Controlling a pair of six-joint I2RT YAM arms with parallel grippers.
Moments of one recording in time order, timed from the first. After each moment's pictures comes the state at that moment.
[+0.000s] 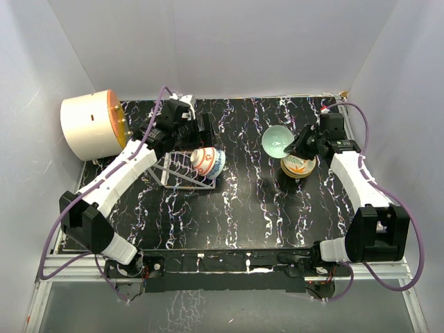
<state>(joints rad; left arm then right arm) -0.55 1.51 1.44 -0.63 0.06 -0.55 0.01 1.35 1.07 -0.46 -0.38 0.56</state>
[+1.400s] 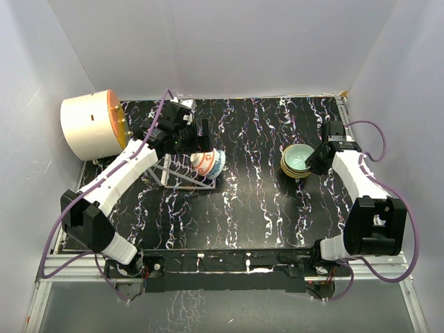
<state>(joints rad) -0.55 1.52 1.44 -0.73 -0.01 -0.48 -0.06 1.40 1.03 -0.69 0.09 0.72</state>
